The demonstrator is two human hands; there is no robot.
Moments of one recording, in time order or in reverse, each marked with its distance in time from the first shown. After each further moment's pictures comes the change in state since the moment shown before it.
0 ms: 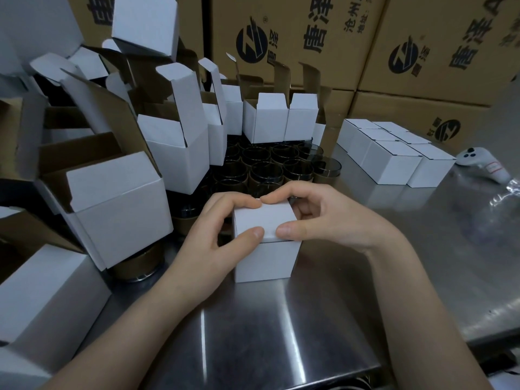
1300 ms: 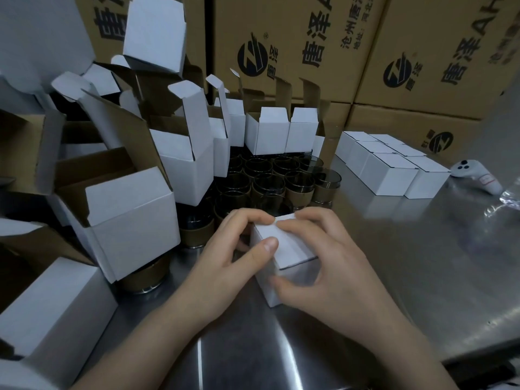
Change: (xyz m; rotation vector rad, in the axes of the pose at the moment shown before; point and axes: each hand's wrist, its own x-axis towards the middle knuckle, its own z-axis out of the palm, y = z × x) left_hand -0.005 0.005 0.002 -0.076 -0.084 -0.011; right_hand -0.046 -0.007 0.062 -0.638 0.494 -0.102
